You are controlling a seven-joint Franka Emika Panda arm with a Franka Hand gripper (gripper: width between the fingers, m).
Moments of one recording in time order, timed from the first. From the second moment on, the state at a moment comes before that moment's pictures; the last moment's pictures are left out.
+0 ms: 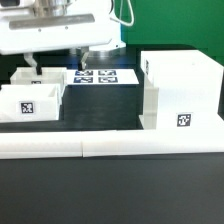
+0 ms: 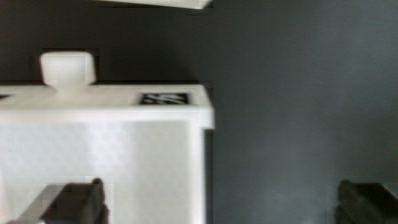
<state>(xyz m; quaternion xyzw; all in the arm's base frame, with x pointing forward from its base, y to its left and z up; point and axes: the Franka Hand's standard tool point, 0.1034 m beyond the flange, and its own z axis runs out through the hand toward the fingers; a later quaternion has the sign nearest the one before) 0.481 -0.103 0.055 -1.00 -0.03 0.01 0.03</state>
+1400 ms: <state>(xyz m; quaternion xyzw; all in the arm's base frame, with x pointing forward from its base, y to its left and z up) 0.475 -0.101 0.006 -1.00 -0.04 0.01 0.01</state>
